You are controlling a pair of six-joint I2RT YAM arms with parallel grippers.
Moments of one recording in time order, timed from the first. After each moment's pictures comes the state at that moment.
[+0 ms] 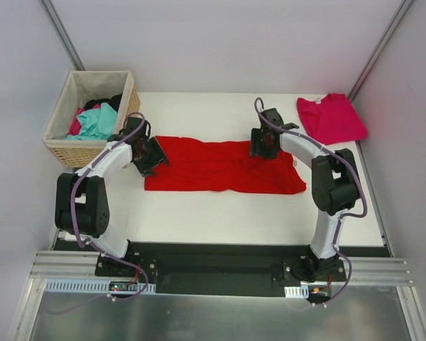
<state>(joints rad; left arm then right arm) -0.12 1.59 1.09 -0.64 0.17 -0.71 0.38 1.92 1.40 -0.55 0.03 0.39</state>
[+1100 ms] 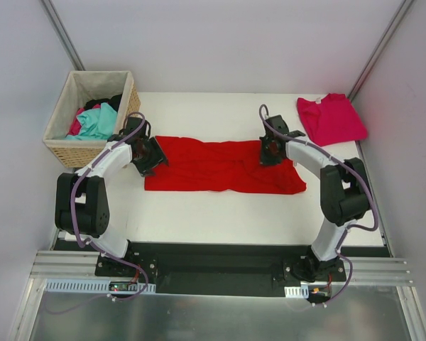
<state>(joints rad) -0.12 1.59 1.09 -0.64 0.15 -0.70 0.38 1.81 1.26 -0.54 0.05 0.39</state>
